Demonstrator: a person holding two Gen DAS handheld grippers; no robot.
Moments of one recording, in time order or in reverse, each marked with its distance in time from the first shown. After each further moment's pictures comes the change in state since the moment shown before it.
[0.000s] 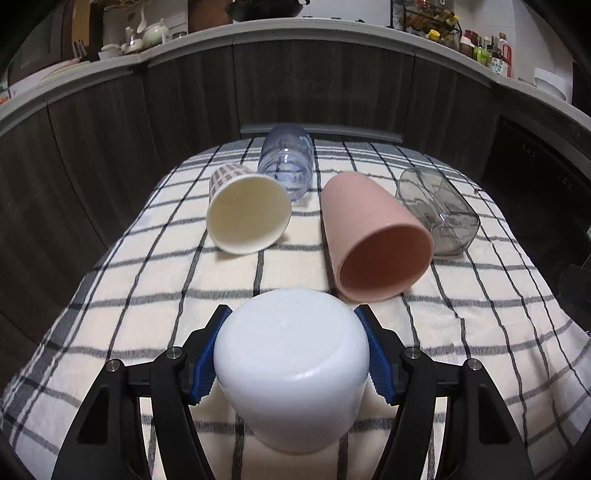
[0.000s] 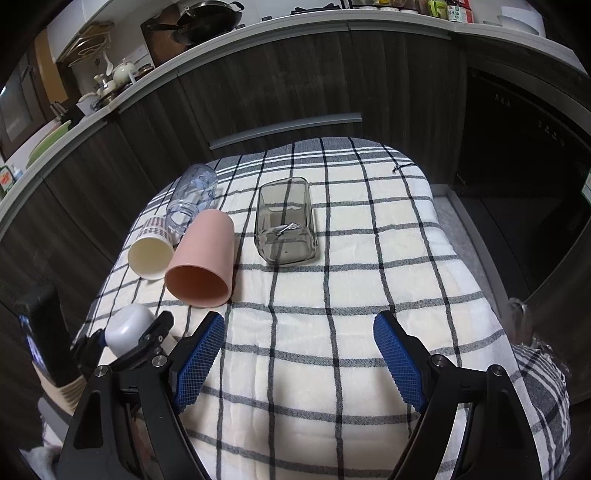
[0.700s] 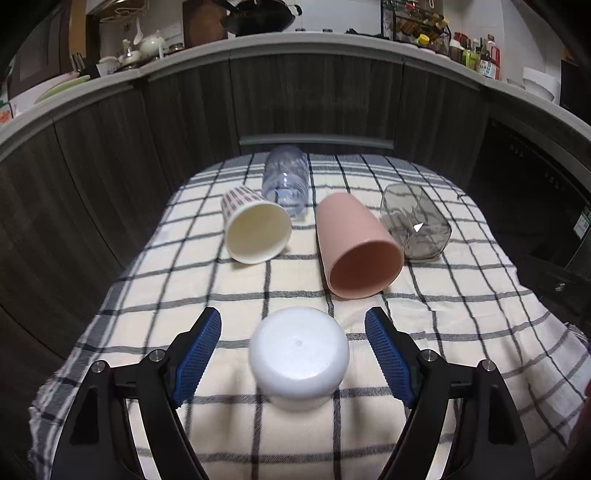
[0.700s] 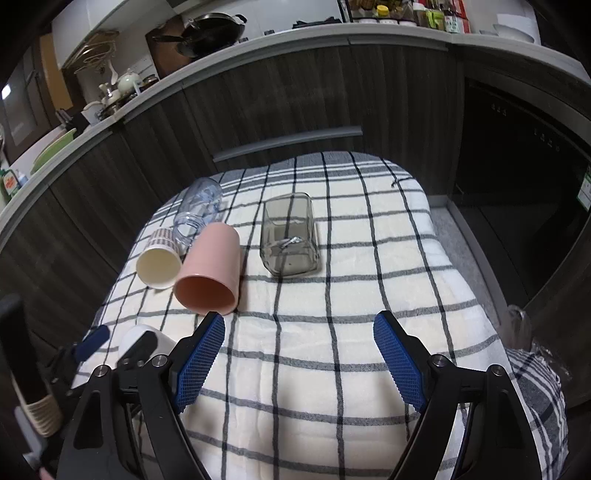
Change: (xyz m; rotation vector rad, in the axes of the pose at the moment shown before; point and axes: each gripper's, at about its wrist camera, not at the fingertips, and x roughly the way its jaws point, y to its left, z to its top) left arm -0.057 0.001 0.010 0.034 -0.020 0.005; right arm -0.016 0.003 -0.001 -0.010 -0.060 0.005
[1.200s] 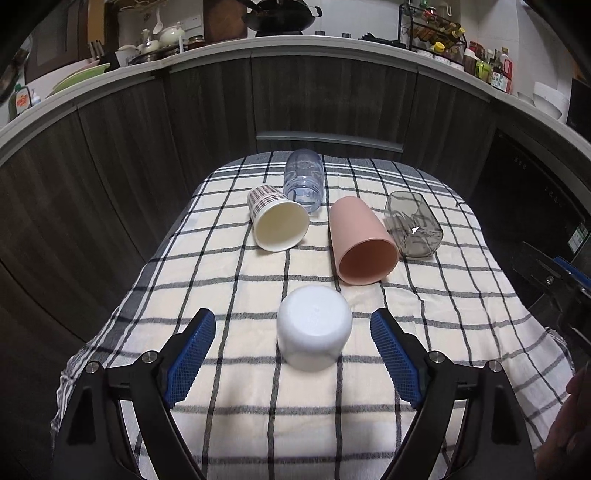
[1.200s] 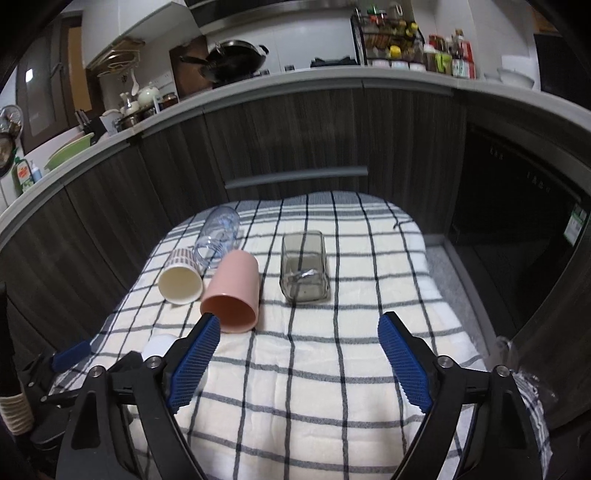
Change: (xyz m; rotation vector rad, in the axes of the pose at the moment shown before) left arm -0.049 0.014 -0.003 -0.065 0.036 0.016; right arm -0.045 0.026 -0.004 -0.074 -0.139 -0.025
